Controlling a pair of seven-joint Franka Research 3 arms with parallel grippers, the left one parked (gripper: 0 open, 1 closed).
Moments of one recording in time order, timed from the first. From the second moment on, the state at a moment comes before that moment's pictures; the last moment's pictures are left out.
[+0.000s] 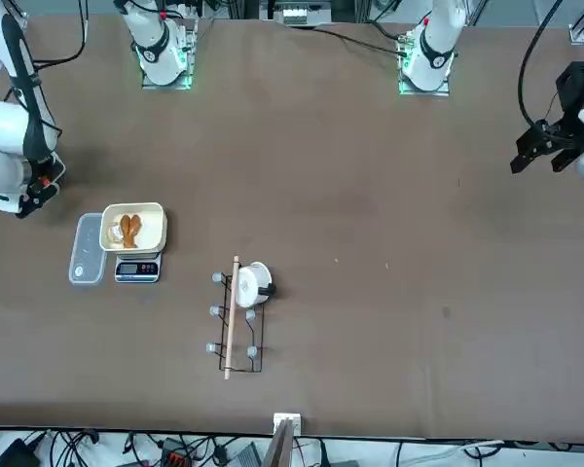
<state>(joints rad) -0.51 0.35 0.04 -2.10 -0.60 2.12 -0.68</state>
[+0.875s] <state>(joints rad) -0.51 0.42 0.11 -2.02 -0.61 2.14 -0.68</state>
